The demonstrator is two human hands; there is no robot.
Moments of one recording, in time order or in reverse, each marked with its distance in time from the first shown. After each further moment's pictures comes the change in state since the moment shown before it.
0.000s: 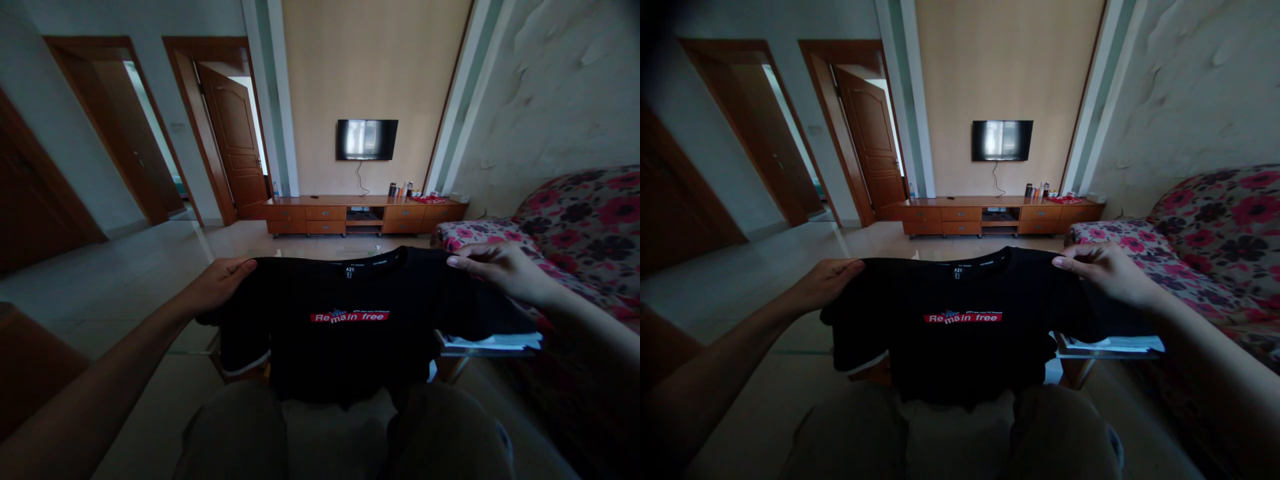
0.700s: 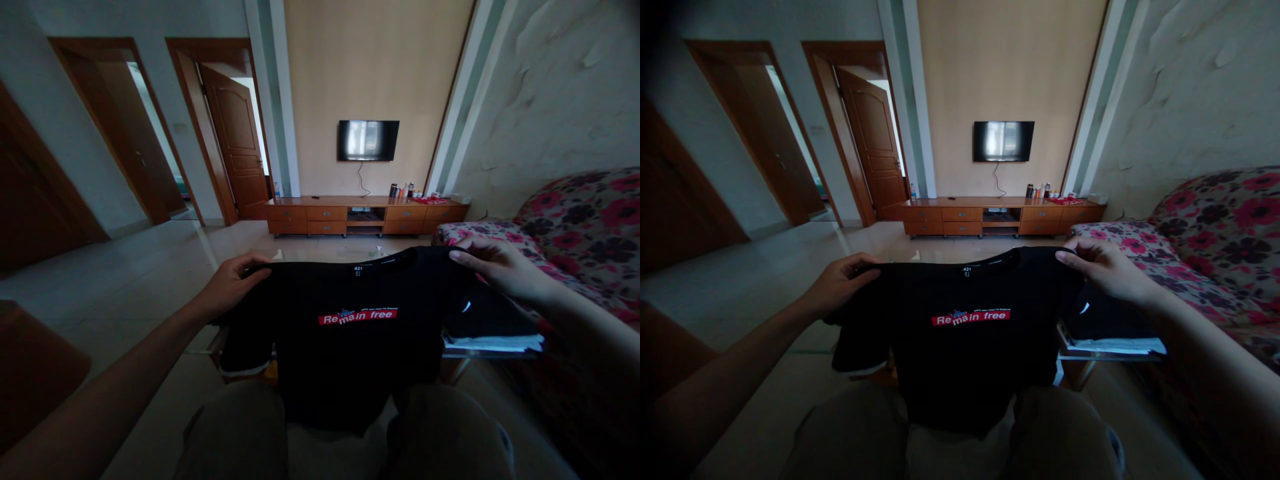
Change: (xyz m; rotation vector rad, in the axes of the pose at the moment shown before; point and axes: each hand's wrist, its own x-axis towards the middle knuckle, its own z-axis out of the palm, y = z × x) left_hand 0.000 0.019 0.022 -0.177 0.154 0.071; right_hand 0.006 -0.001 0.006 0.152 0.090 0.083
